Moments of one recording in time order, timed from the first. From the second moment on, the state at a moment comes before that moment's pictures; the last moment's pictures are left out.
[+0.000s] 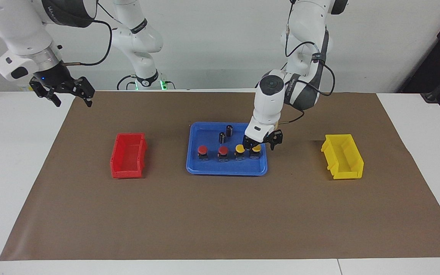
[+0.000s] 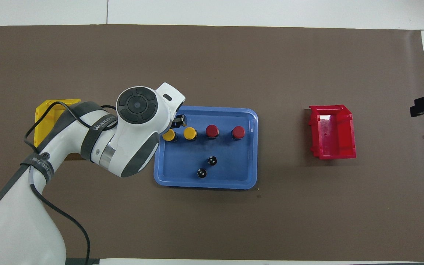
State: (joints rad) left arm -0.56 0.23 -0.02 -1.86 0.09 2.10 -0.67; right arm -0.17 -0.01 0.06 -1.57 -0.03 1.53 -0.09
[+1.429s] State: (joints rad) left arm -0.05 -0.05 -0.02 -1.69 -0.04 1.61 0.03; right arm -0.16 -0.01 0.06 -1.57 -0.03 1.53 -0.09
